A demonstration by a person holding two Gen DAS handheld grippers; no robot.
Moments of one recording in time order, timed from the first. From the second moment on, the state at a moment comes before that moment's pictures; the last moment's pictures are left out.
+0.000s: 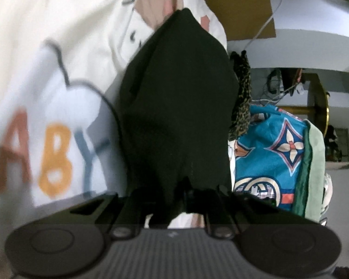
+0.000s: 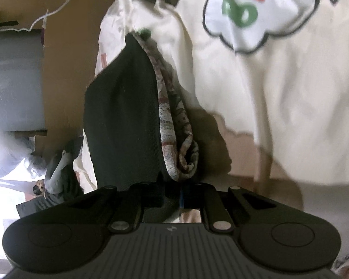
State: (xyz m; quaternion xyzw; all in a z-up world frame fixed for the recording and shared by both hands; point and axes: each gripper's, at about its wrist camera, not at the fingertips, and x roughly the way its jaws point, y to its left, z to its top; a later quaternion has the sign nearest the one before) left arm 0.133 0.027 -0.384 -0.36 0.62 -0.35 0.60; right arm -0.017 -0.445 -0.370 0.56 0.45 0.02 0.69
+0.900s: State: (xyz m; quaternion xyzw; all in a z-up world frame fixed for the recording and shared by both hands) left arm 0.056 -0.038 -0.391 -0.40 0.64 -0.32 0.57; right arm 0.048 -0.513 -0.337 0.48 0.42 -0.01 0.77
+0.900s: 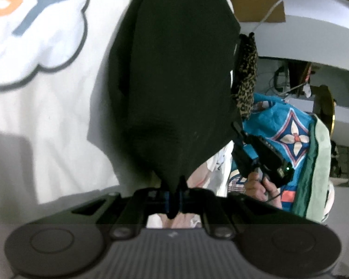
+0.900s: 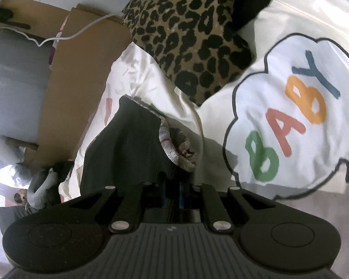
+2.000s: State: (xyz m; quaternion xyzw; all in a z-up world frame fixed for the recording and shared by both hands) left arm 0.216 -0.094 -0.226 -0.13 0.56 -0.39 0.72; right arm 0.025 -0.516 -0.370 0.56 0.39 0.00 0.73
